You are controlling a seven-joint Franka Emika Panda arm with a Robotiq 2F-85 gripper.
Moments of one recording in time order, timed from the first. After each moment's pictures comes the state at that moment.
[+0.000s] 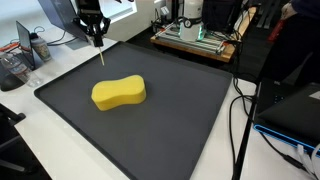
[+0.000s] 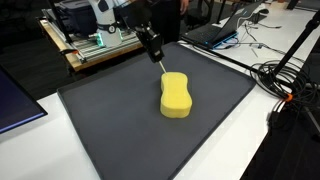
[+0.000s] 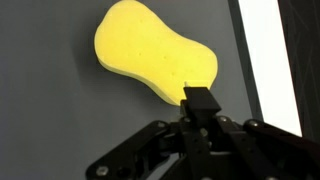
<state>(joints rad) -0.92 0.96 1.16 -1.25 2.51 4.21 -1.28</state>
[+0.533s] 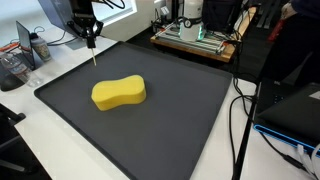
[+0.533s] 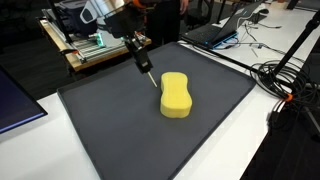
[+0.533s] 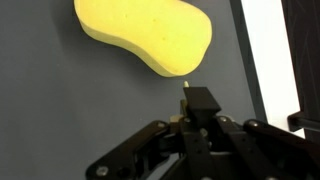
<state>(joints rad) -0.92 1.00 1.09 -1.17 2.51 4.21 -1.36</state>
